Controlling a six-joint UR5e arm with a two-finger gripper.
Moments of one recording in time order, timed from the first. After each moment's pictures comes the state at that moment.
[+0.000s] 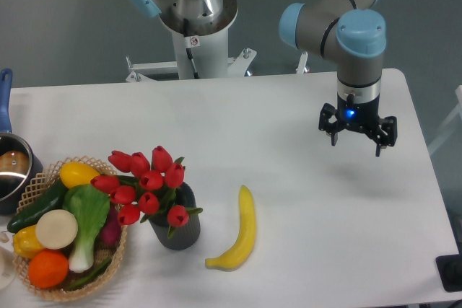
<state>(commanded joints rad) 2.80 -1.89 -1.81 -0.71 1.55 1.25</state>
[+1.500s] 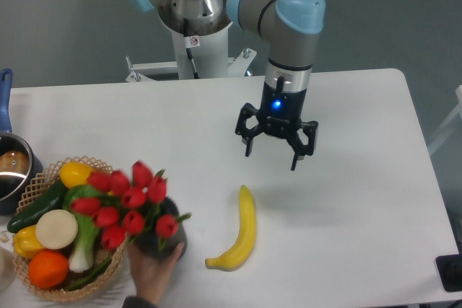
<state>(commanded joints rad) 2.65 -1.69 -1.92 -0.70 1.05 0.96</state>
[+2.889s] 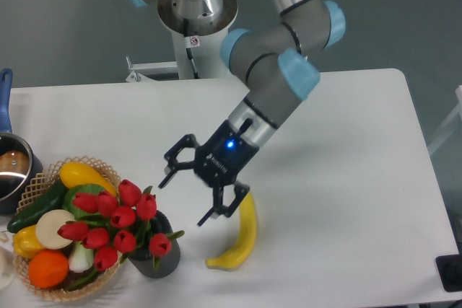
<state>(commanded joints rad) 2.46 -1.98 -1.72 -0.70 0.55 0.97</state>
